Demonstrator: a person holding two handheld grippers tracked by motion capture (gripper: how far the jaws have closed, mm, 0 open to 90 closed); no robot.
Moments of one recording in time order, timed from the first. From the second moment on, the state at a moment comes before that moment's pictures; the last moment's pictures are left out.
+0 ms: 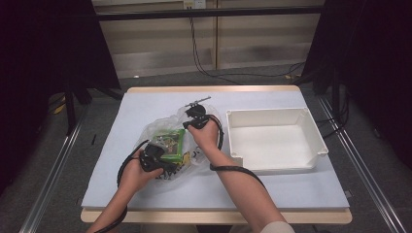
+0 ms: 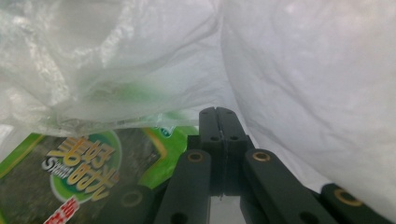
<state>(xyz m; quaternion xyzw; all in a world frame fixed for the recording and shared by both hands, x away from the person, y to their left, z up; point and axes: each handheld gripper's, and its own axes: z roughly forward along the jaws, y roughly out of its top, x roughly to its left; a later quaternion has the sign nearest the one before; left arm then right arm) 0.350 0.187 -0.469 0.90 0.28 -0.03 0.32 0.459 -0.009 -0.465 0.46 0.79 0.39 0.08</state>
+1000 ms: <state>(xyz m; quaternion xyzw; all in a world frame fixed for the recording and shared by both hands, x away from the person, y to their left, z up) 0.349 0.187 -0.469 0.90 0.28 -0.03 0.33 0.475 -0.008 -0.486 0.47 0.79 0.37 0.10</state>
